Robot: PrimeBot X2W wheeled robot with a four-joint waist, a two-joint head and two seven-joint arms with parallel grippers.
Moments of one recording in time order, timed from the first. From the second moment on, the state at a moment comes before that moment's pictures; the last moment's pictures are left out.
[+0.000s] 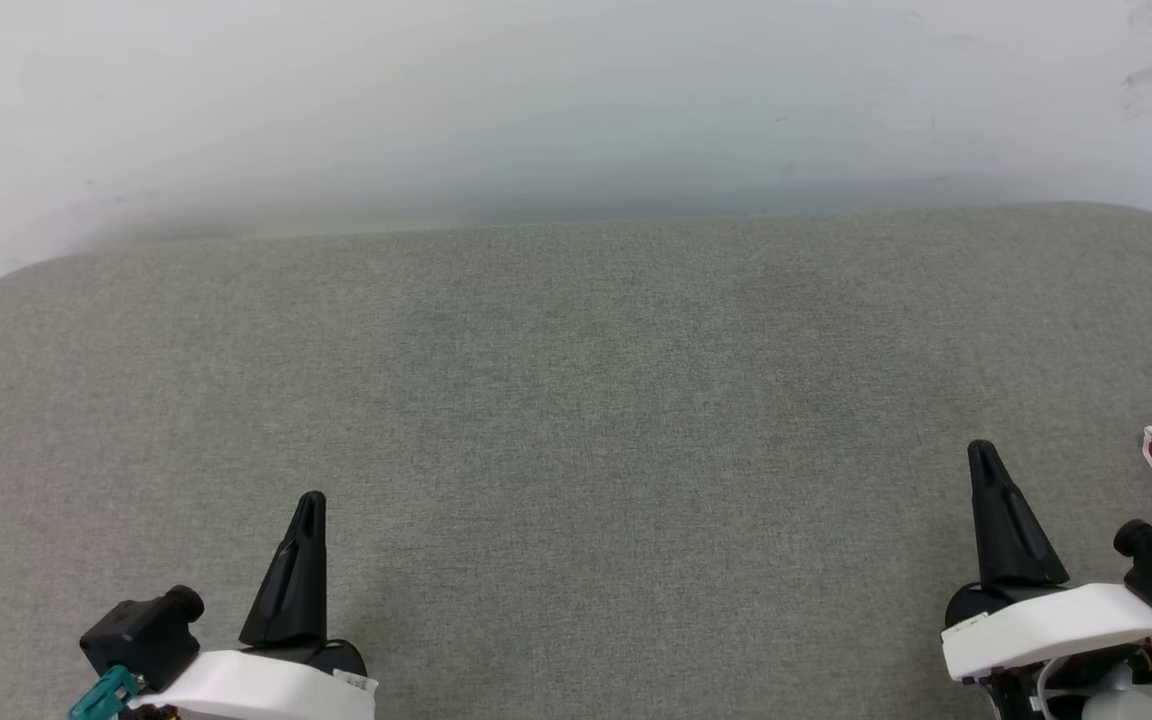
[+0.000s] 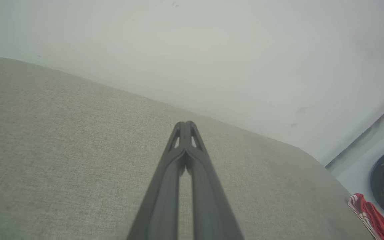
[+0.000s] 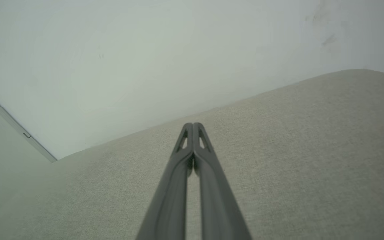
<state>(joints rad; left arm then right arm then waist) 0.05 0.09 -0.03 0.02 -0.51 -0.13 -0.20 -0.04 -0.06 -0.02 0.11 0.44 0.13 -0.16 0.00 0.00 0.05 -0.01</state>
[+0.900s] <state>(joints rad) 0.00 0.09 -0.01 0.10 -0.92 -0.13 -0.11 -0.06 -0.07 -0.03 0.16 0.86 0.13 -0.08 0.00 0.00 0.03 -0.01</state>
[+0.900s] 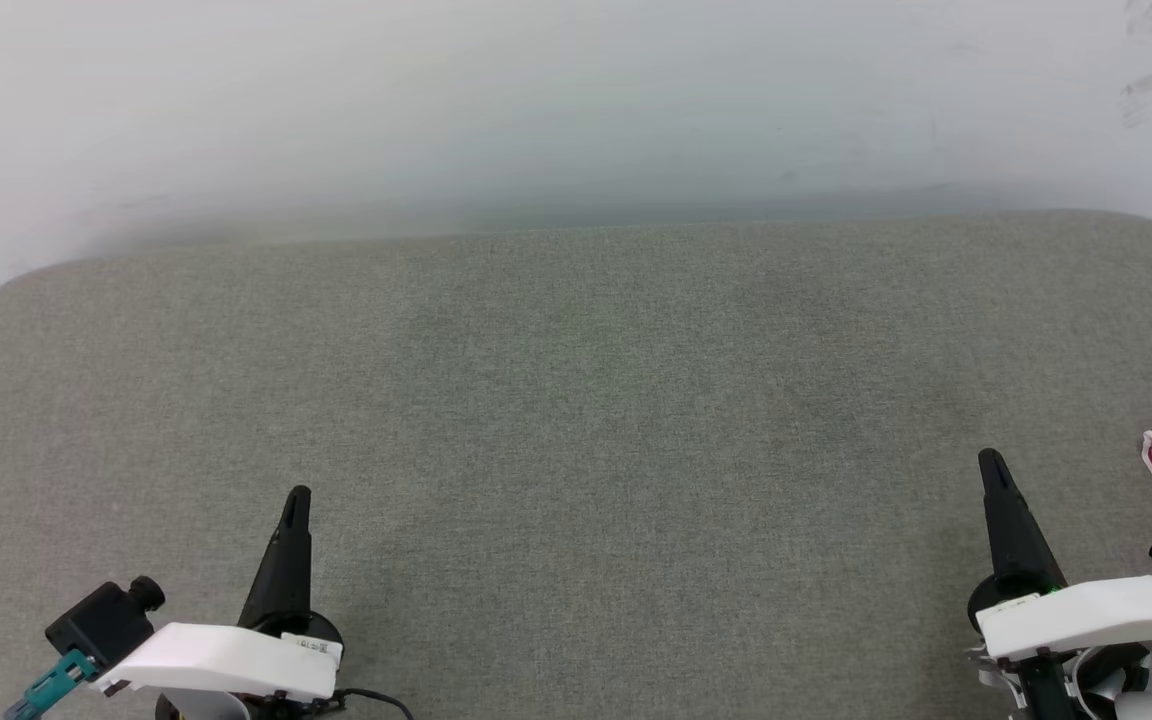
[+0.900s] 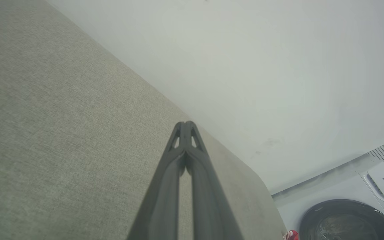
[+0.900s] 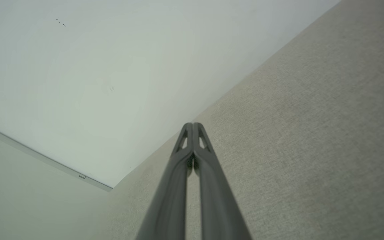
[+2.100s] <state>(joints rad) -0.05 0.09 0.03 0.17 -1.30 -0.13 -0.01 -0.08 -0.07 -0.06 0.20 1.27 0.13 0.01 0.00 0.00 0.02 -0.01</state>
